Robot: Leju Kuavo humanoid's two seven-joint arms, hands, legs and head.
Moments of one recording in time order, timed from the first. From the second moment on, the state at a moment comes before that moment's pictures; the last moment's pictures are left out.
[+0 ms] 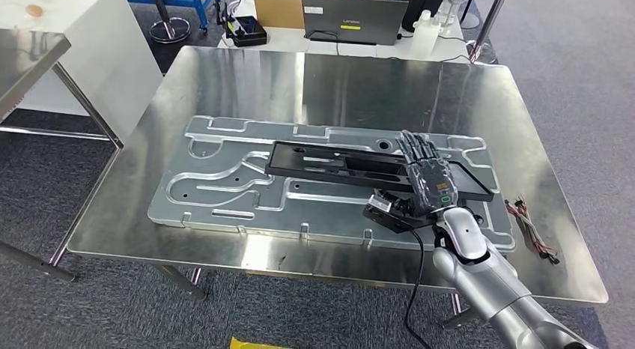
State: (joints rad) left arm 0.02 -0.26 0.54 -0.18 0.48 0.10 0.07; right arm -0.25 -0.36 0.30 -1.39 1.02 -0.50 0.13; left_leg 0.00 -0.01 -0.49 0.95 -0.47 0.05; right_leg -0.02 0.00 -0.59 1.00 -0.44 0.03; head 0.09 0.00
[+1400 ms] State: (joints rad) left arm 0.02 -0.26 0.54 -0.18 0.51 0.10 0.05; right arm -0.32 -0.43 0.40 -1.25 0.89 -0.22 0.22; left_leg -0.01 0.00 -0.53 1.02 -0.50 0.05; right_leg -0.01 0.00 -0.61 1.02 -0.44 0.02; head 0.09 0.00
